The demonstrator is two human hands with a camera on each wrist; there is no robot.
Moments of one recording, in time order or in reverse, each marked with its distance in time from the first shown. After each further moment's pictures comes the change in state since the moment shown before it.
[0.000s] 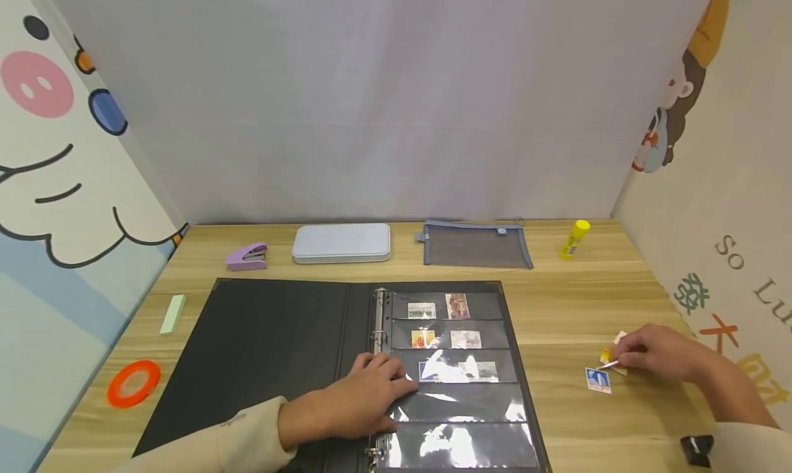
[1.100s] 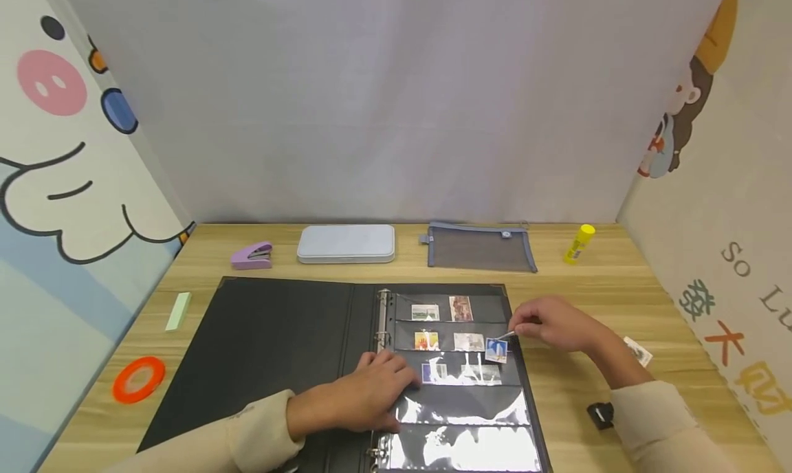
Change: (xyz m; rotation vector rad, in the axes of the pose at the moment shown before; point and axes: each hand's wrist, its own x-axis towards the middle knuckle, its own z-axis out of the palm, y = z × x) left_hand 0.007 -0.002 -0.001 -0.140 -0.026 -0.058; right_hand 0.121 -0.092 0.015 0.048 0.080 -0.177
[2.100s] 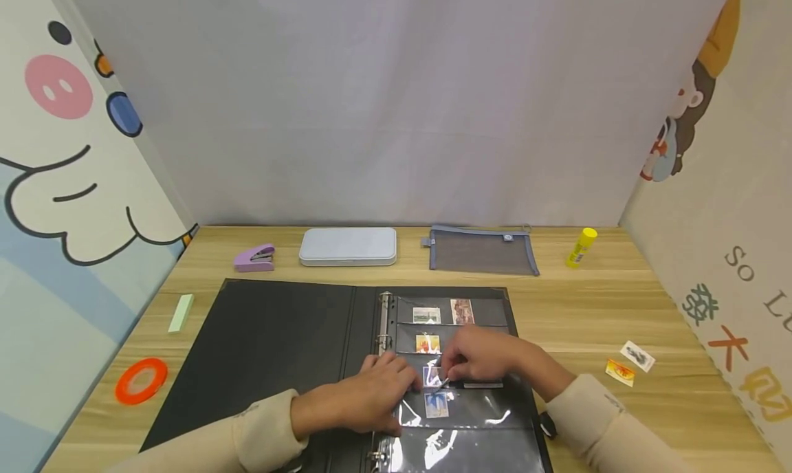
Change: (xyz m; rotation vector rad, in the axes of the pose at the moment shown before) left_hand 0.002 0.004 -0.003 0.027 0.000 -0.020; right_hand 0.066 -0.067 0.056 0.051 -0.306 -0.184
